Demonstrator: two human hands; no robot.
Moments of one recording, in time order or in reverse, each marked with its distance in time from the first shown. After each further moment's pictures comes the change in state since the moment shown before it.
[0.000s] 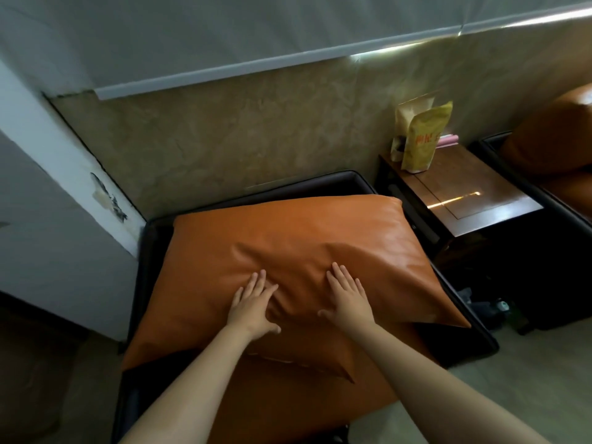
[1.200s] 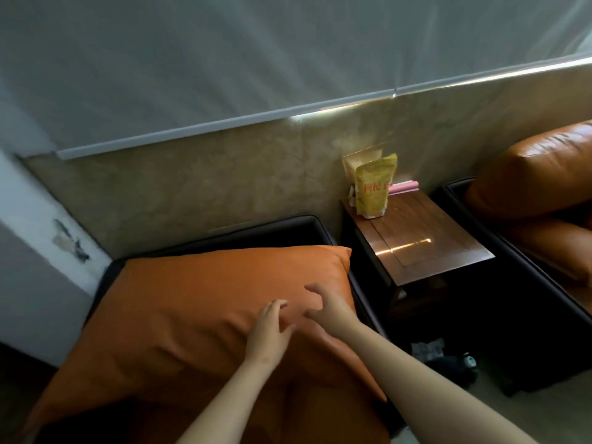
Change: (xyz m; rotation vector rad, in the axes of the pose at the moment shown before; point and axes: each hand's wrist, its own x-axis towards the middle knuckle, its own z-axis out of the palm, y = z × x) left_hand 0.046 0.247 -0.014 -0.561 0.458 -0.054; right_hand 0.023 0.148 -0.138 0.487 0.003 -0.067
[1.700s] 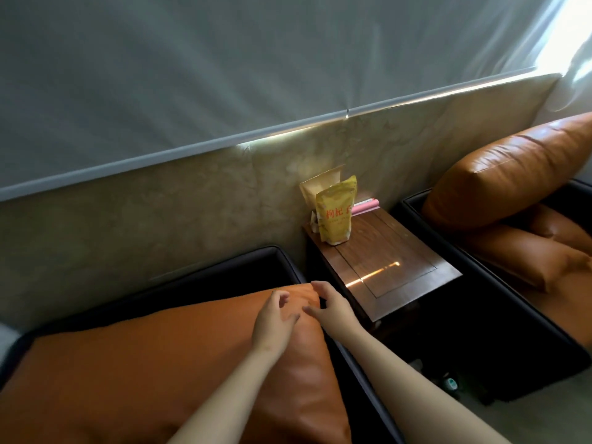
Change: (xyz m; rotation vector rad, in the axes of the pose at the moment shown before) left_hand 0.160 0.061 0.046 -0.187 -0.034 0.084; right_hand 0.098 0.037 -0.074 0.245 0.246 0.117
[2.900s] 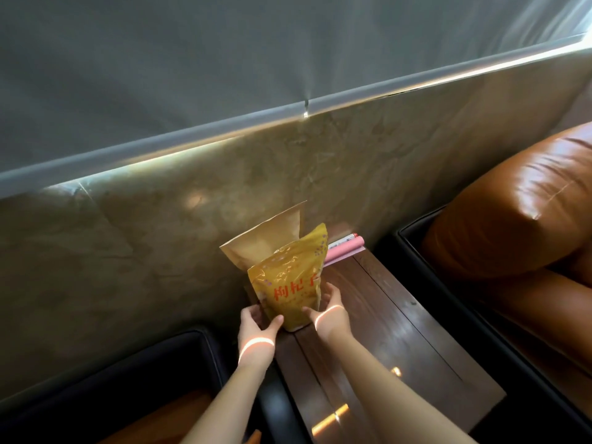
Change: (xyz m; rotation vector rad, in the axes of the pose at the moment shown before) left_hand 0.339 0.005 0.199 -0.412 0.045 -0.423; right_hand 0.366 0.126 -0.090 0.312 0.148 0.351
